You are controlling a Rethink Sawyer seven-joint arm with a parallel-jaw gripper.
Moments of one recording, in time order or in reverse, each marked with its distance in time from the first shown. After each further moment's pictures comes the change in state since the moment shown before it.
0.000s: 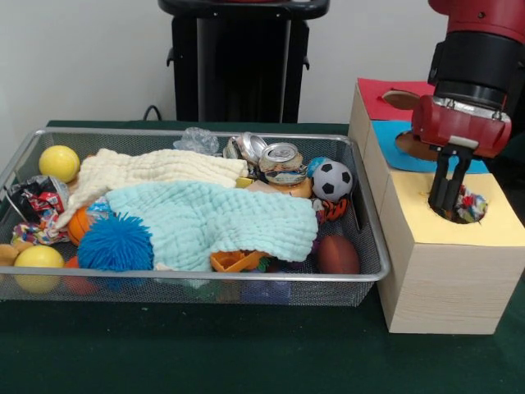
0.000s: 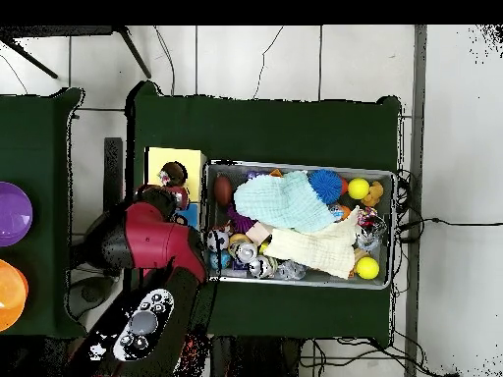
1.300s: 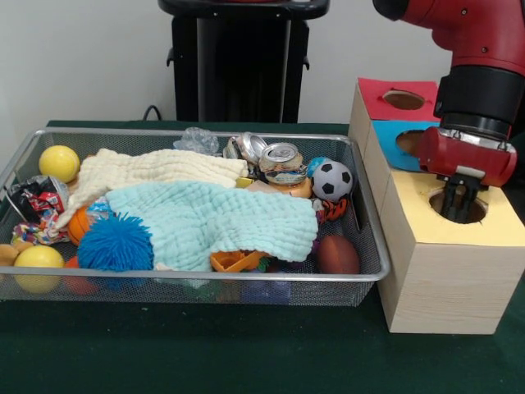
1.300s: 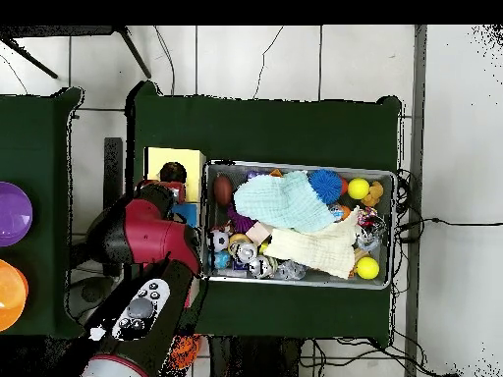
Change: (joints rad) arm 0.023 0.092 -0.003 -0.040 0.077 -0.097 0.000
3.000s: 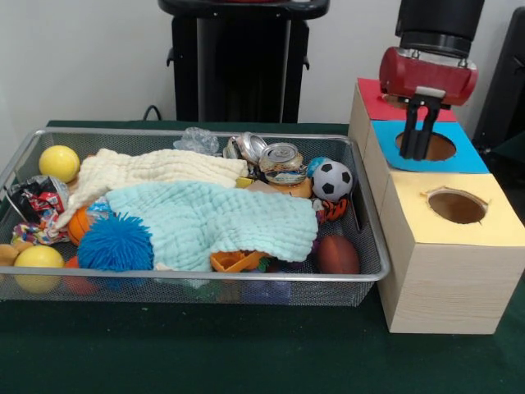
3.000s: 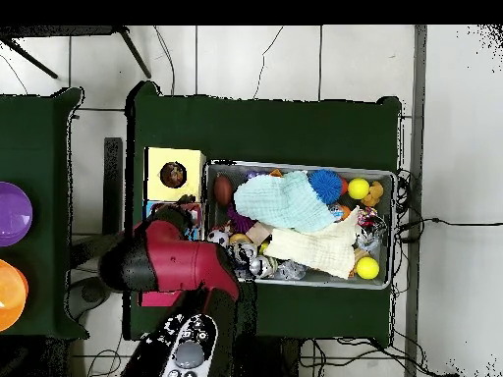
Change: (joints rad) arm -0.189 -0.327 0.148 0.224 -0.300 0.129 0.000
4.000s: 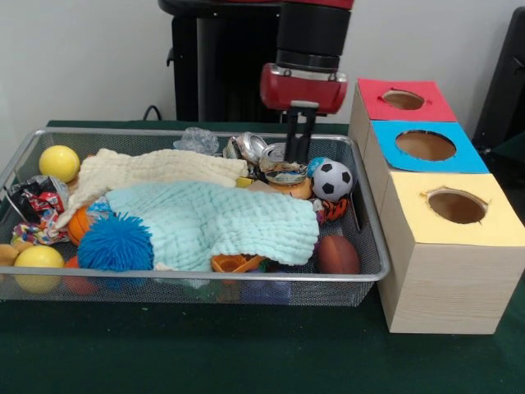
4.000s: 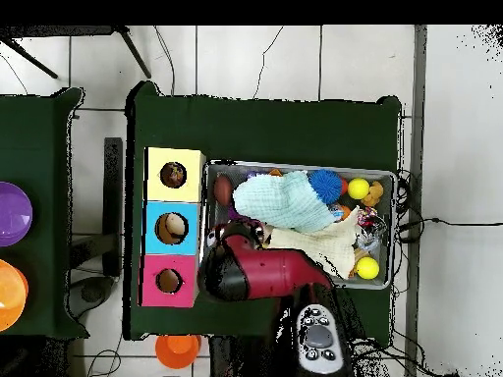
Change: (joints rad) arm -0.432 -0.074 0.249 0.139 -0.400 0.001 0.000
